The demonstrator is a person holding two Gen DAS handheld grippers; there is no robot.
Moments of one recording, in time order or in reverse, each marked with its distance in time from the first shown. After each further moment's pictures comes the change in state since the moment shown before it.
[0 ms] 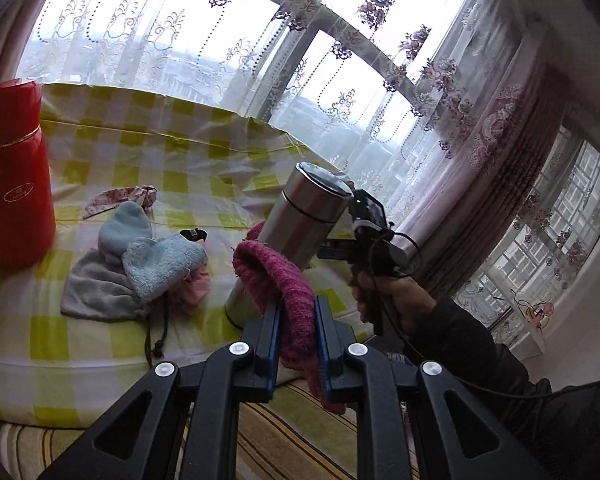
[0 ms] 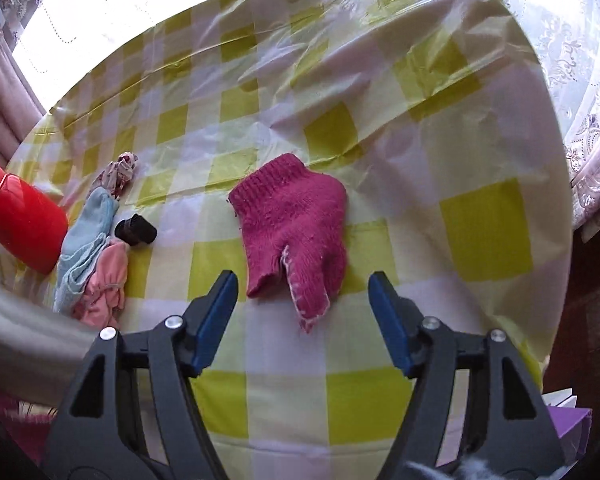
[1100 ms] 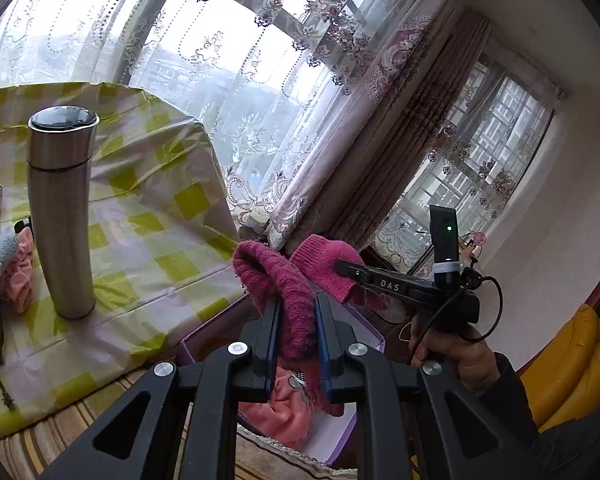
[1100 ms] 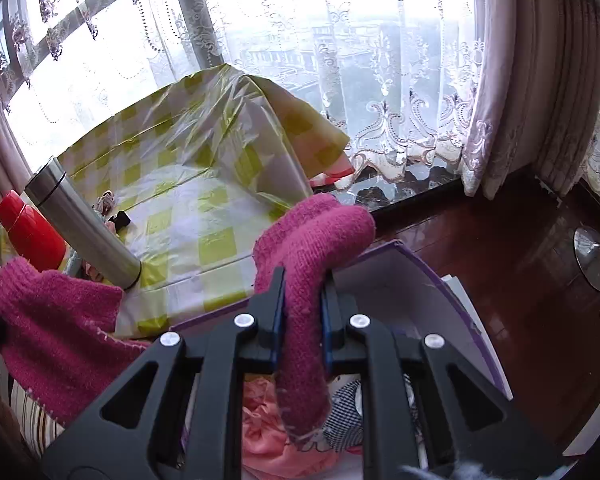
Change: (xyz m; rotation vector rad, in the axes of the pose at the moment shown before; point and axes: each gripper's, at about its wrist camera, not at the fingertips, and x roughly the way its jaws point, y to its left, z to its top) left arm 0.072 -0.142 -0.029 0.180 0.162 -0.303; right arm -0.245 -0.099 -0.192 0.228 -0.261 -0.205
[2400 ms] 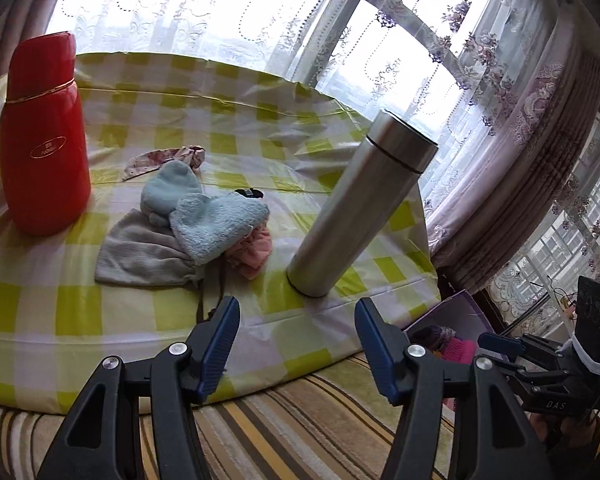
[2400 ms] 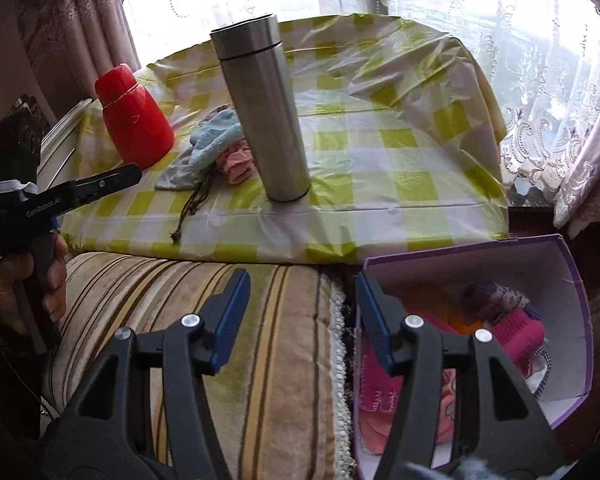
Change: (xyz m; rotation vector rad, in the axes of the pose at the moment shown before) left arm -0.105 0.172 -0.036 -0.240 -0.069 0.462; right arm 0.003 0.187 -0.069 -0.341 0.156 0.295
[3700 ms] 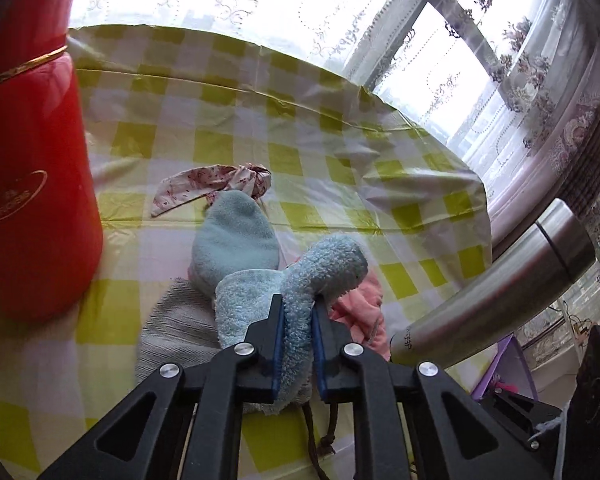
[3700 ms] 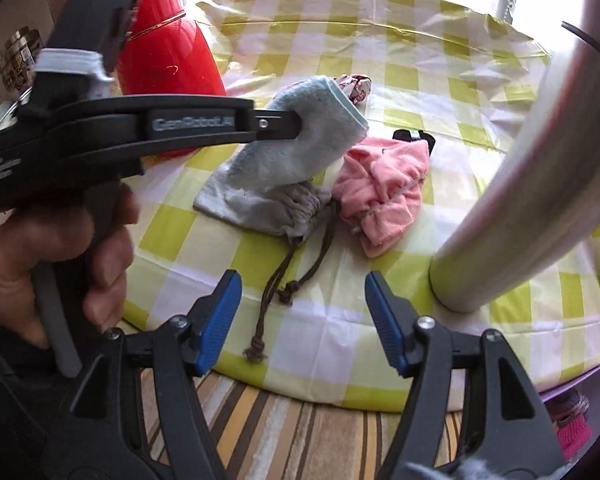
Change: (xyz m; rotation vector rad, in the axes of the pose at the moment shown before) left arm 0.081 0.109 0.079 -0.076 0.006 0.033; right arm 0.170 0.147 0.084 -0.191 0.089 0.009
